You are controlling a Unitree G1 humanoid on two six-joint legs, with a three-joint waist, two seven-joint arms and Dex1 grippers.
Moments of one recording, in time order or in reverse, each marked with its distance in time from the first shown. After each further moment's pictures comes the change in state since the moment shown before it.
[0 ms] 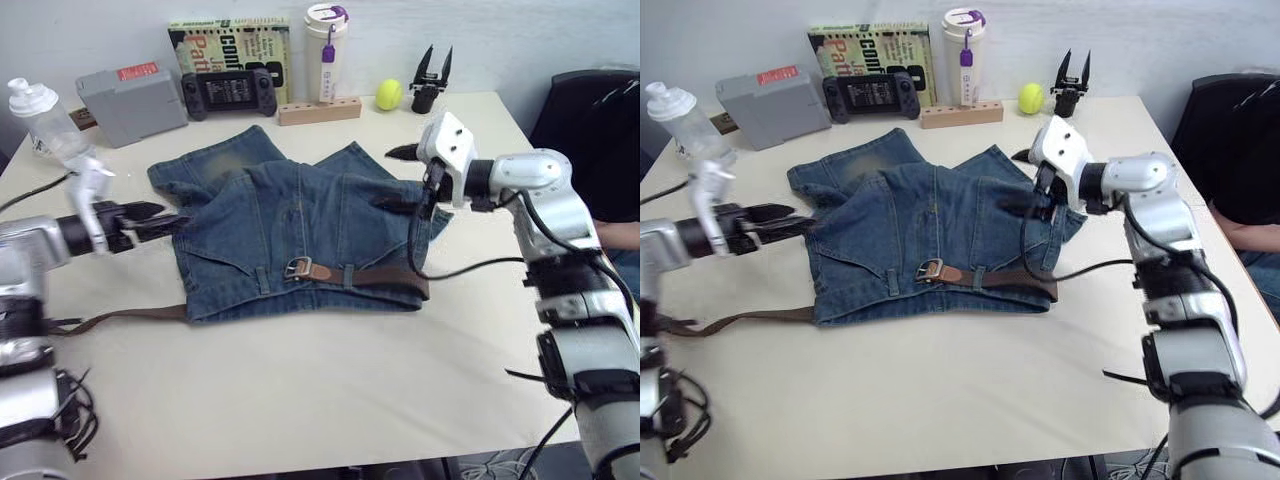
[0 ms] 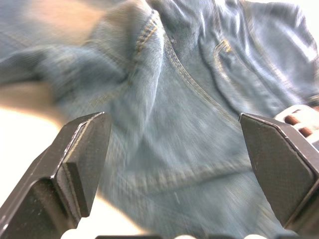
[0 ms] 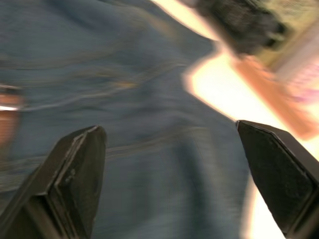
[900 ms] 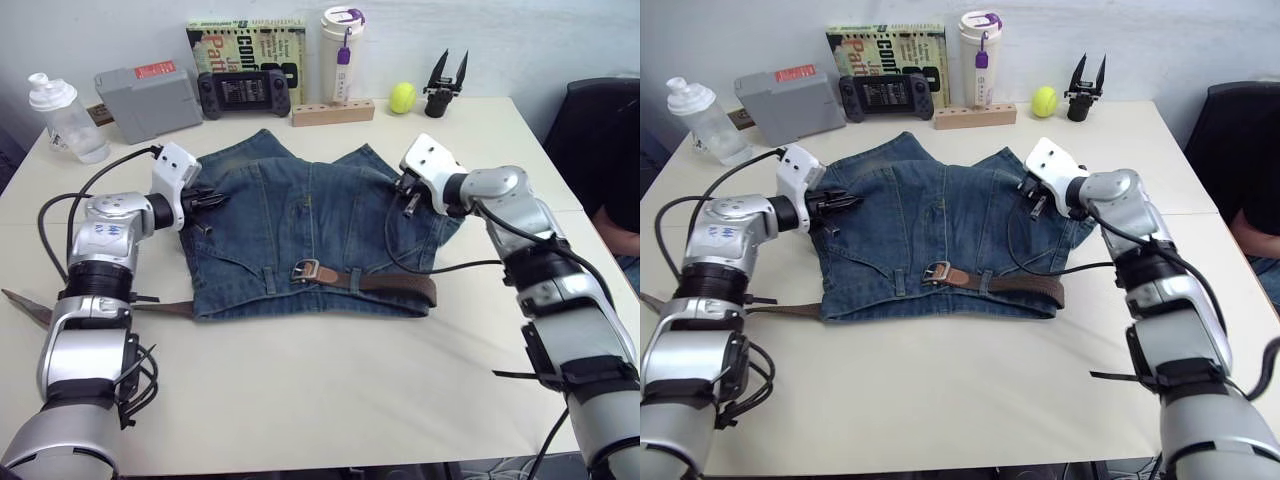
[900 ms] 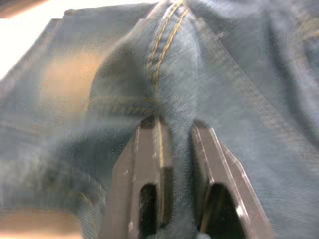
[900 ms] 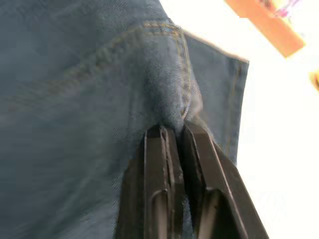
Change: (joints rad) left arm -0.318 -0.296 -0.298 0.428 0.288 -0.551 0.264; right arm -0.171 0.101 0.159 0.498 -0.223 -0.093 -0.387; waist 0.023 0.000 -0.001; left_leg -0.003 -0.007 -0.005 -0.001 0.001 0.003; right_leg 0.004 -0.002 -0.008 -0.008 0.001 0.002
